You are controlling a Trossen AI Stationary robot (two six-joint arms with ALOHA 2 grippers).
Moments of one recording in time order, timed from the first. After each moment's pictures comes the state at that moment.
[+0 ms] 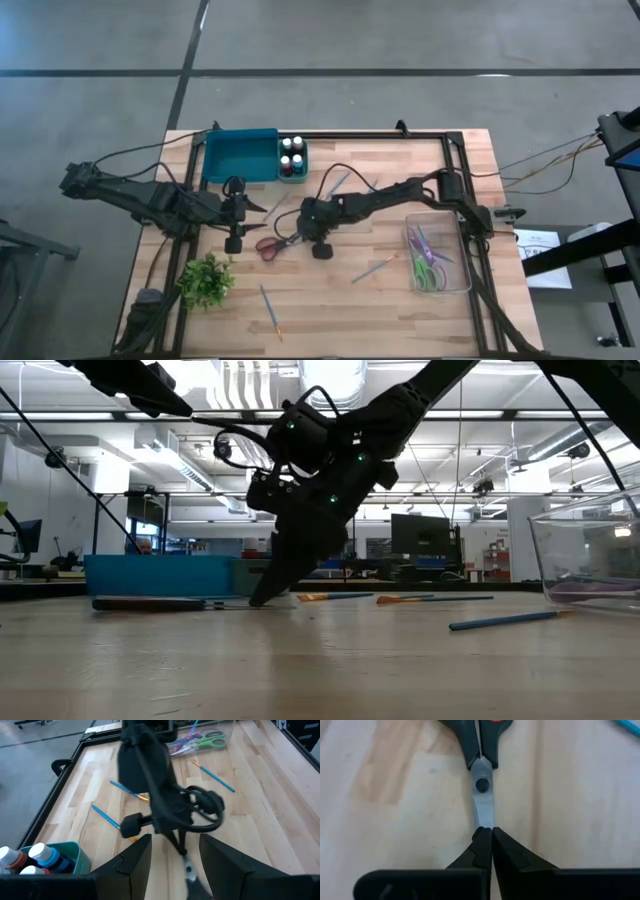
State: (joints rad) left arm -0.25 0.83 0.73 -0.48 -0.29 0.01; right arm -0.01 2.20 1.45 -0.19 -0.18 -0.10
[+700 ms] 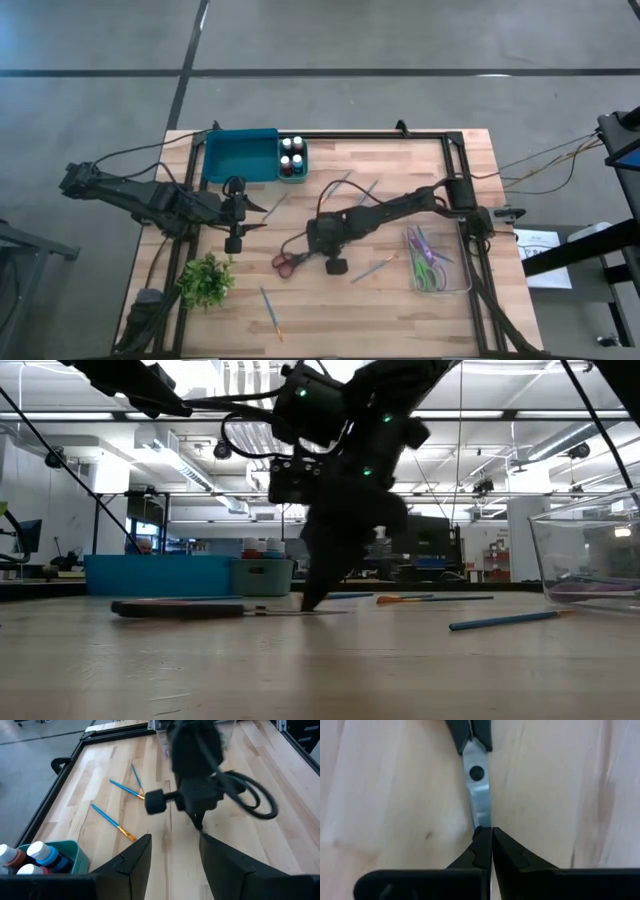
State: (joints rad) left arm -0.25 0.83 0.73 -0.48 -0.29 0.00; right arm 0.11 2.13 1.45 -0.50 -0.06 -0.02
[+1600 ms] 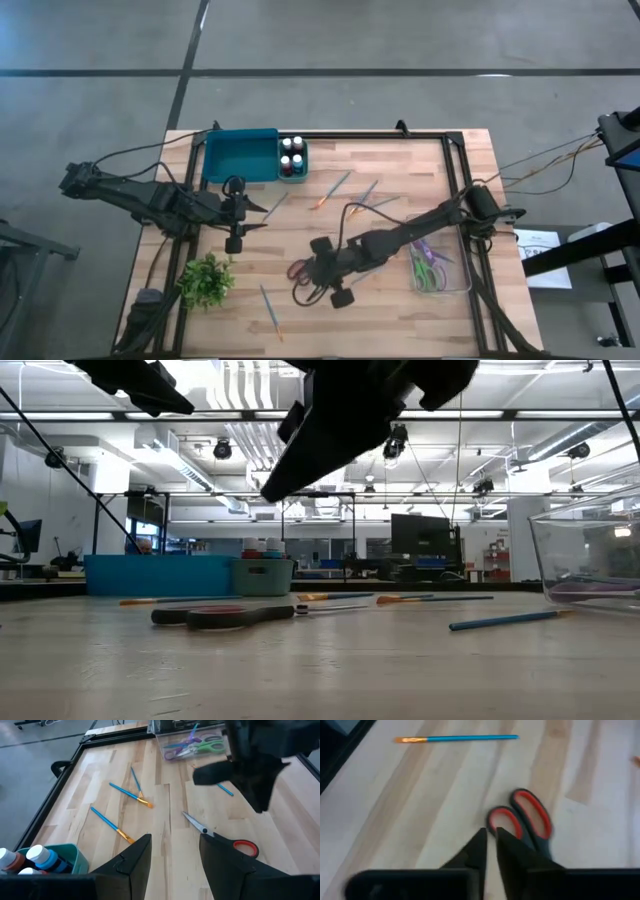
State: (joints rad) left arm -0.25 0.83 0.73 -0.47 -0.29 0.00; right arm 0.32 2.00 1.45 -0.31 0.00 -0.03
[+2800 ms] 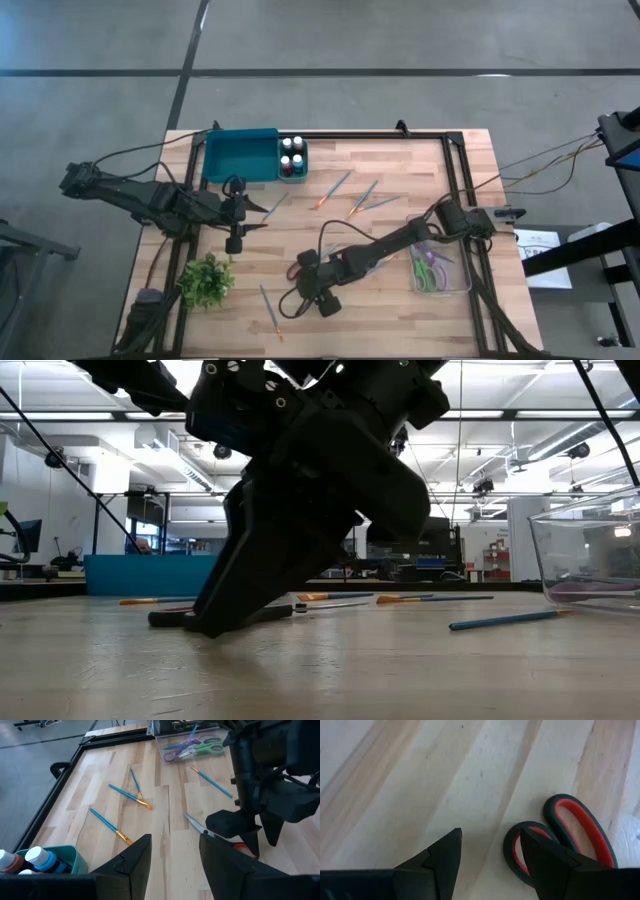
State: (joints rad) left arm -0.25 0.83 0.73 -0.46 -0.29 0.00; right arm 0.33 2.25 1.58 -0.24 0.00 -0.10
